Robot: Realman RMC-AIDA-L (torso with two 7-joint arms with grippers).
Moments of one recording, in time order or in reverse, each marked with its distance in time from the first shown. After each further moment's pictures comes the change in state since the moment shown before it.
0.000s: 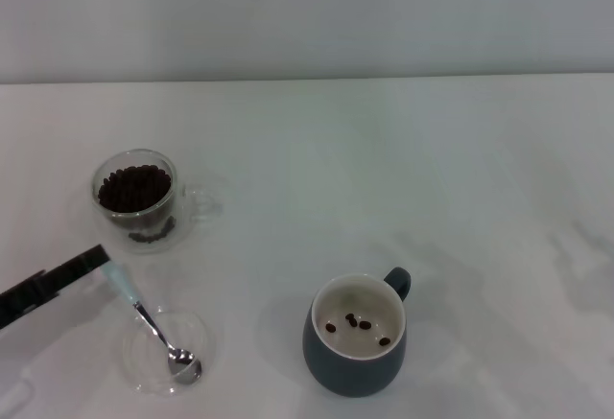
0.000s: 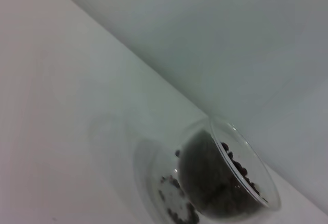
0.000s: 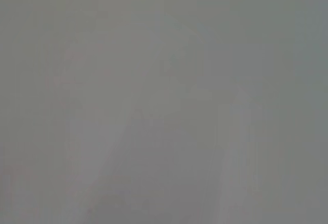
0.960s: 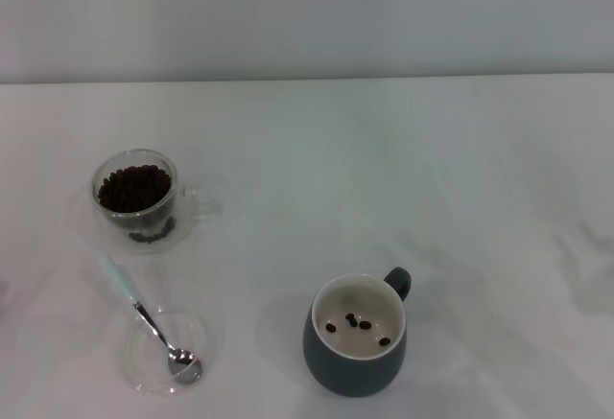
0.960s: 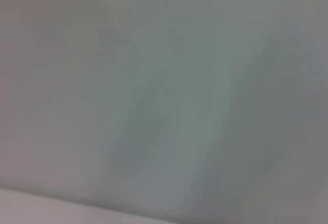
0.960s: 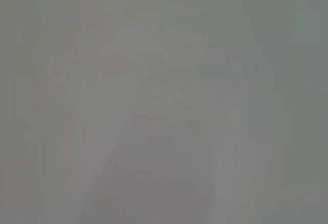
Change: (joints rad) left arm 0.219 -0.017 -0.284 0.063 -0.215 0.241 0.649; right arm -0.006 0.000 0.009 0.005 0.005 -0.018 -0.007
